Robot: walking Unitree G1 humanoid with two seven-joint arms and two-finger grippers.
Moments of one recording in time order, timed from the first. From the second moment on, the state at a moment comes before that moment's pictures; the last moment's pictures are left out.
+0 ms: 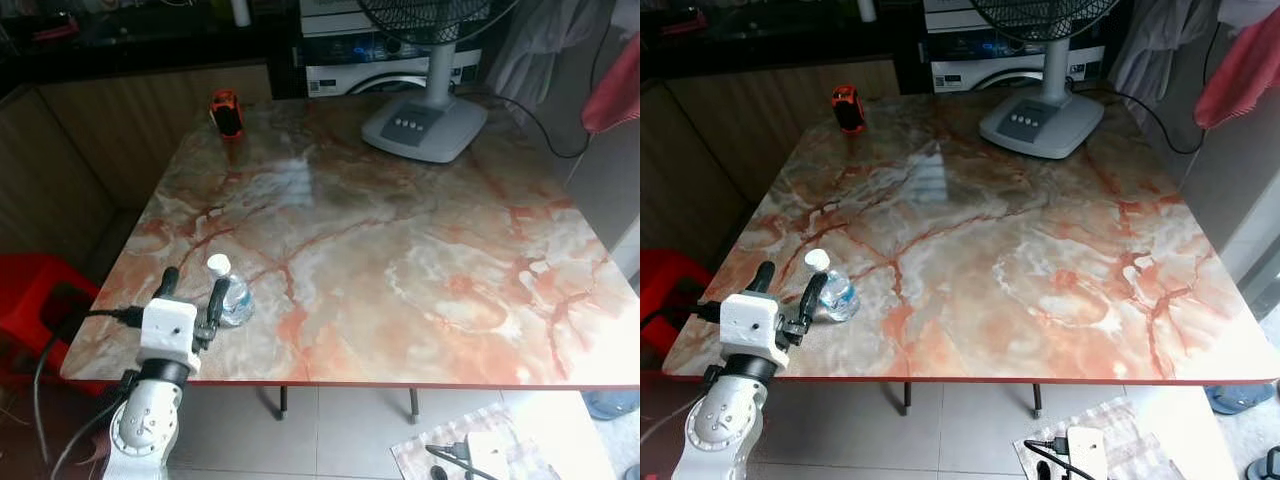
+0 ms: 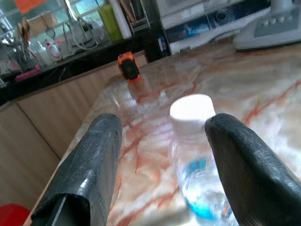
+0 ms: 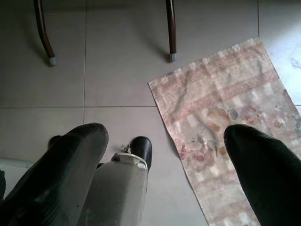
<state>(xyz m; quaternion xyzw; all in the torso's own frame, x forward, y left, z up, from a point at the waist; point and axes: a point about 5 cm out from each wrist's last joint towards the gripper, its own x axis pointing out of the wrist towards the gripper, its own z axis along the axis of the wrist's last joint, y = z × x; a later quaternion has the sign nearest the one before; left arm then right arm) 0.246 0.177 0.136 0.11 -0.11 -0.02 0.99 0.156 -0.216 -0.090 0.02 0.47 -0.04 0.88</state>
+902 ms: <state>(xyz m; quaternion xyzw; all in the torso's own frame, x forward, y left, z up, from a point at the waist) 0.301 0.158 0.260 0.02 0.03 -0.13 0.99 0.155 -0.214 -0.091 0.01 0.47 -0.04 0.88</state>
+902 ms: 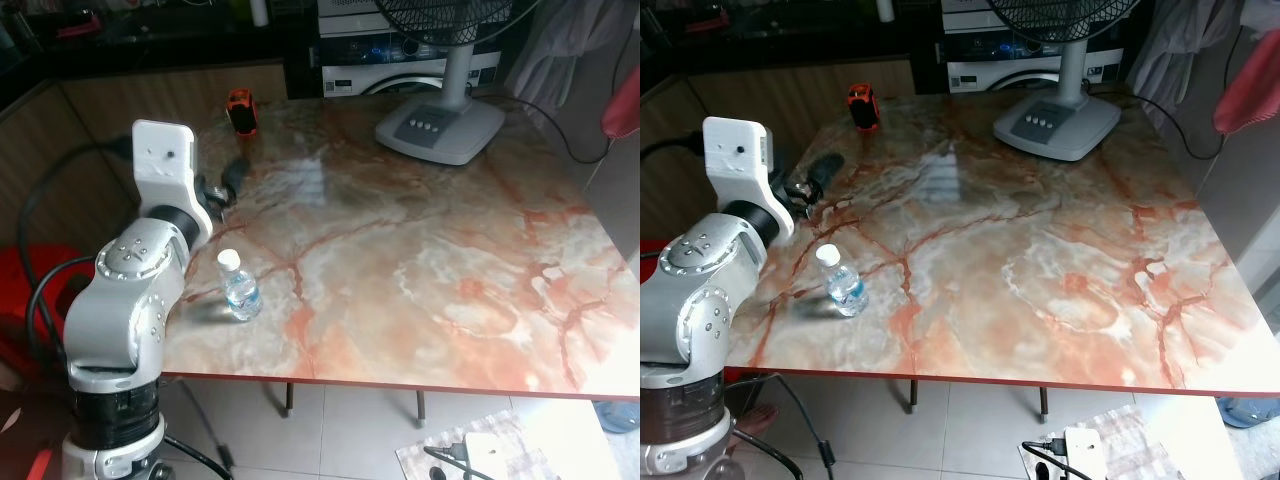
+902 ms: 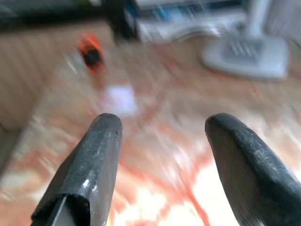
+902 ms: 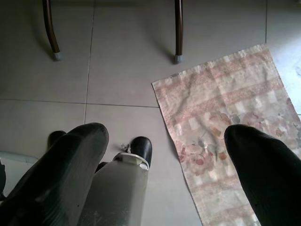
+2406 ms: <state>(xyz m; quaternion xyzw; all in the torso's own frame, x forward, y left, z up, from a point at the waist) 0.315 0.204 0.273 0.00 0.04 -0.18 0.98 0.154 -0.215 -0.091 0.00 0.48 -0.02 0.88</state>
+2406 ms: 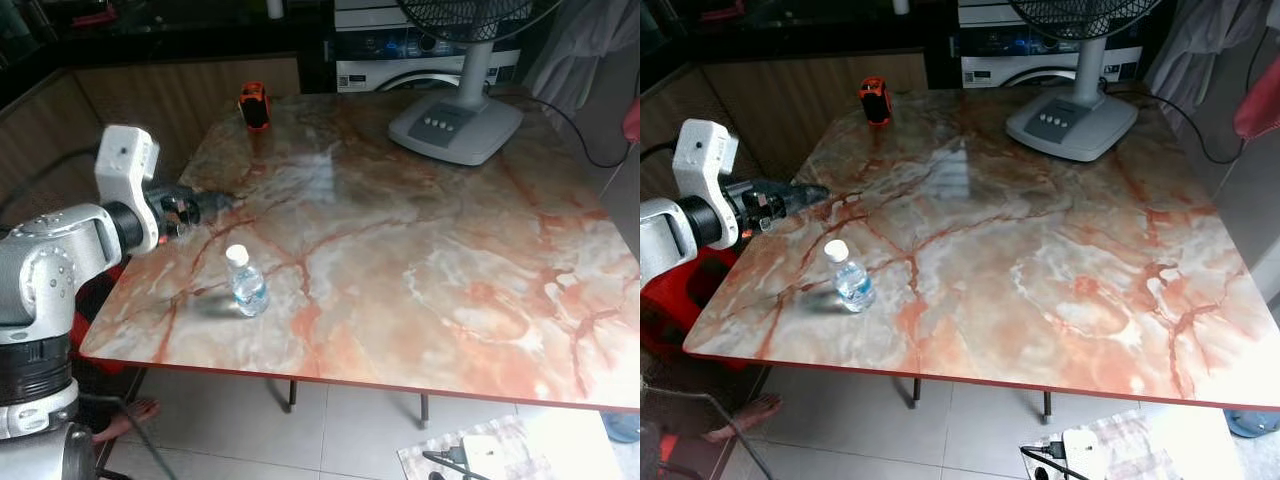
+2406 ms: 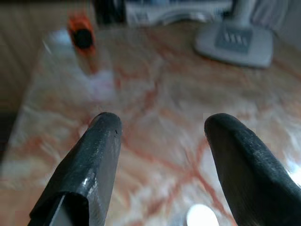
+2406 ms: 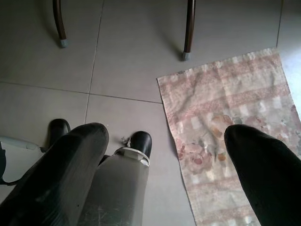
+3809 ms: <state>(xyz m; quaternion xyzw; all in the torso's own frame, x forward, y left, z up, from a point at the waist) 0.289 0.174 0.234 0.15 -0.24 -0.06 0.96 0.154 -0.216 -0.091 0.00 0.48 -0.02 0.88</state>
